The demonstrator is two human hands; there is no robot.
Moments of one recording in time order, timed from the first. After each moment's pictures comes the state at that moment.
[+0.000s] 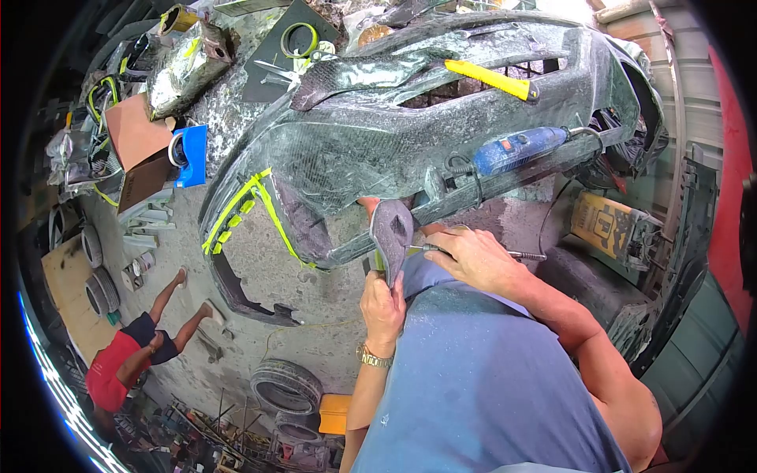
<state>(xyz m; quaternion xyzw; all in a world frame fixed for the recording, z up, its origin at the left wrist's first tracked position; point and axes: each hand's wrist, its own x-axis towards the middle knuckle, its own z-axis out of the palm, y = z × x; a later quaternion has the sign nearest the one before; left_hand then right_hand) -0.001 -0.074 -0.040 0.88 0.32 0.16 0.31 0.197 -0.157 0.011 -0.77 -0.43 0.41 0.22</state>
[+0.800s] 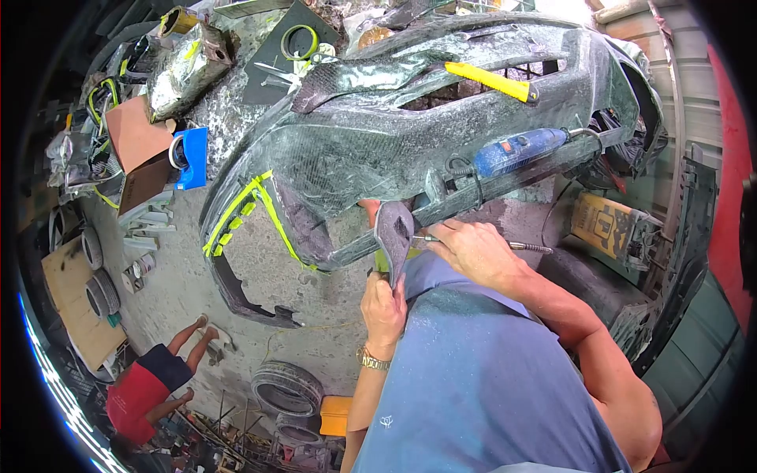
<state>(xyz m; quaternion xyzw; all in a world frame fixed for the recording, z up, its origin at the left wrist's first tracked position) -0.002 -0.072 -0.035 0.89 0.31 0.13 0.30 0.202 -0.149 0.007 -0.80 -0.47 0.36 0.15</state>
